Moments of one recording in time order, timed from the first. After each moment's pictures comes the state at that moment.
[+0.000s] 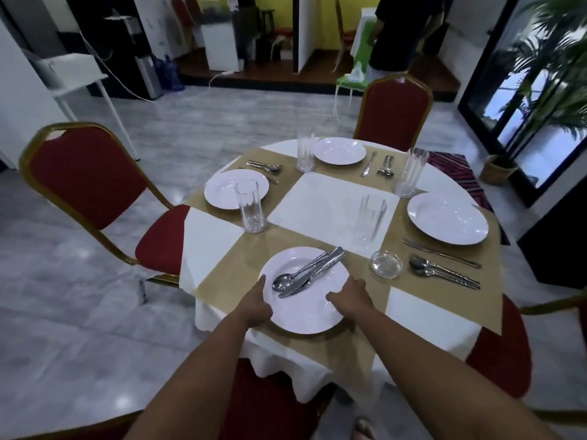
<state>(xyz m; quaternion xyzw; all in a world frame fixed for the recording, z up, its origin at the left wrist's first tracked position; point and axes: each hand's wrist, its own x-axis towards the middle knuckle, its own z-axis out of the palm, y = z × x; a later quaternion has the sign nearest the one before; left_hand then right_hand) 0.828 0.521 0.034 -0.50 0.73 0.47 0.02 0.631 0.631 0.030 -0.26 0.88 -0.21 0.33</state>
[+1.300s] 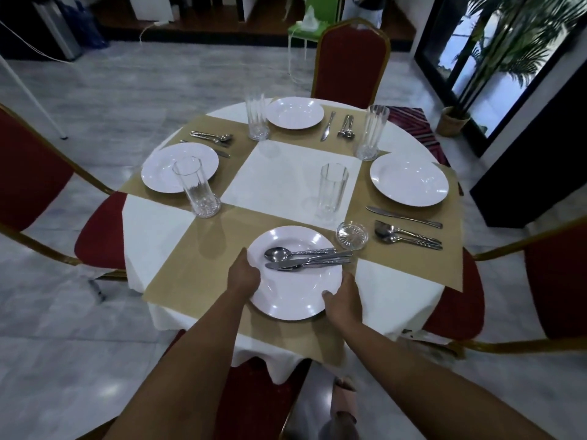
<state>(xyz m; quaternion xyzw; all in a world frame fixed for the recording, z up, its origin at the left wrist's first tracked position) 0.741 0.519 0.009 -0.56 0.69 0.45 -0.10 0.627 0.682 -0.016 -0.11 0.87 -0.40 0.26</state>
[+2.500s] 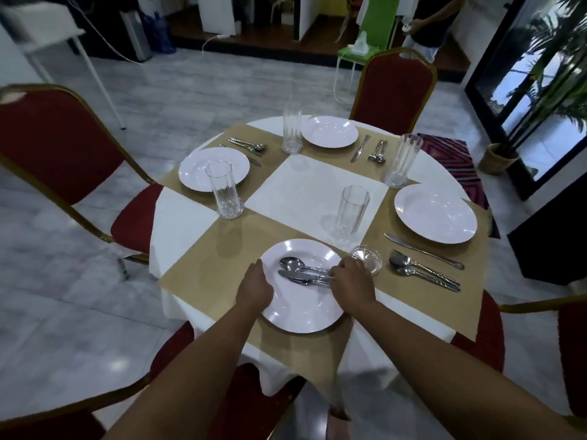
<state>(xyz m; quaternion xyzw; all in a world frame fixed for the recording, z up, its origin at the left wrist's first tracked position) 0.742 0.532 -0.008 -0.56 0.73 0.39 -0.07 0.555 0.646 0.014 -0.51 0.85 -0.04 0.06</state>
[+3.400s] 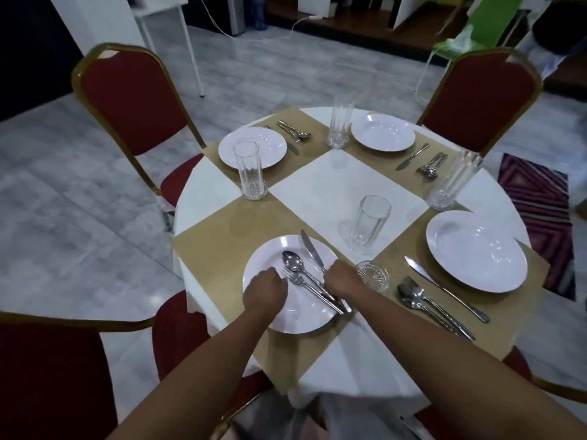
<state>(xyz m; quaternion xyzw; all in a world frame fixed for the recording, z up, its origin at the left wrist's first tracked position) 0.684 0.591 0.003 -0.69 0.67 0.27 -0.06 0.511 0.595 0.011 -0.45 0.80 -0.08 0.38</state>
